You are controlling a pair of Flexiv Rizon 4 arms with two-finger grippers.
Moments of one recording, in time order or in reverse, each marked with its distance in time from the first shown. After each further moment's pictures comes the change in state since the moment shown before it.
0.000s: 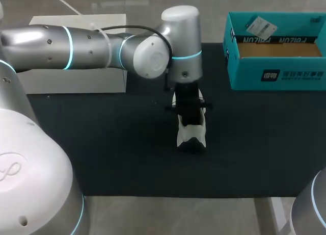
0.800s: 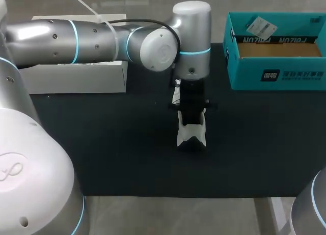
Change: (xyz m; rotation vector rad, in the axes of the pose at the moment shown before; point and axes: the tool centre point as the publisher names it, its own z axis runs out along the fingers) left arm -0.003 -0.022 -0.009 0.047 0.068 0.028; right arm 0.000 0.000 0.000 0.000 0.000 0.000
